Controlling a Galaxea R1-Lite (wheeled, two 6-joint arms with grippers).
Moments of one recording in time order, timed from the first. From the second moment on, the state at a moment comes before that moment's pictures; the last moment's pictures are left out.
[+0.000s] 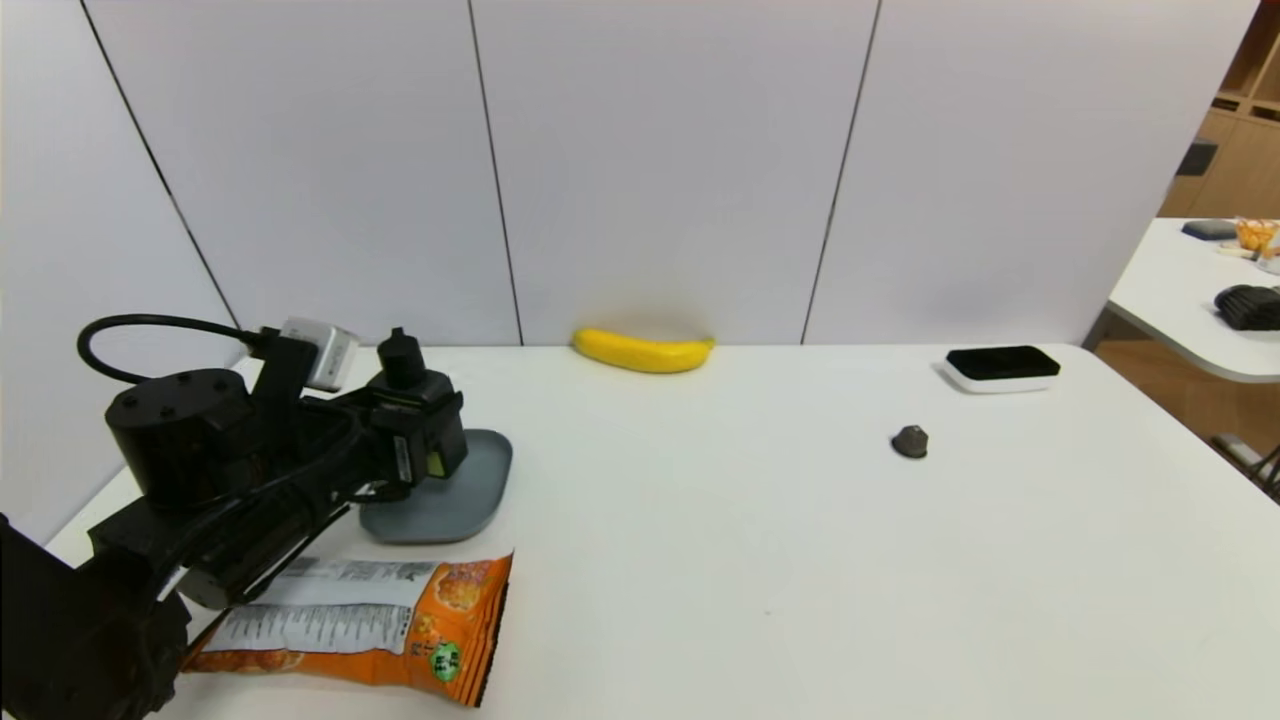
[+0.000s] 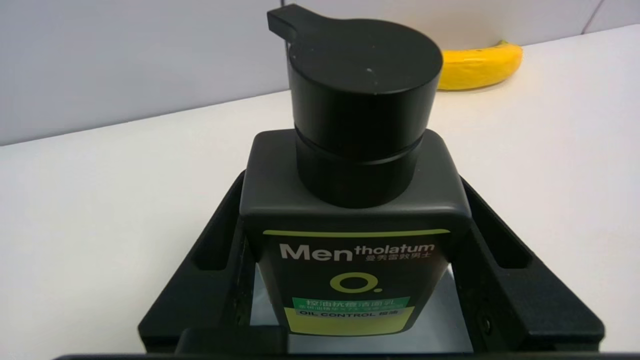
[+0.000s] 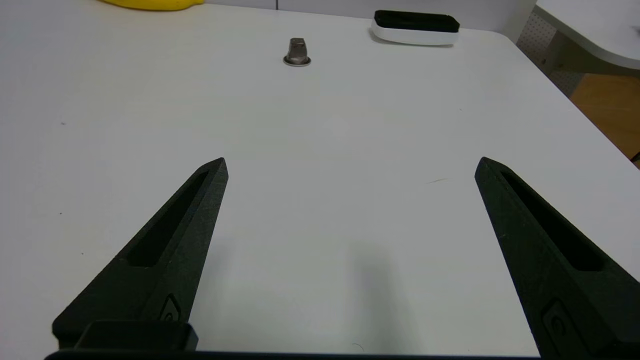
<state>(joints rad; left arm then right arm) -0.29 1.75 -0.38 -1.33 -0.03 0.03 0.00 0.00 0.00 0.00 0.03 -0.09</state>
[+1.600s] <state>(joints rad) -0.32 1.76 -0.30 -1.37 -0.02 0.02 0.00 0.00 0.00 0.00 0.03 -0.09</state>
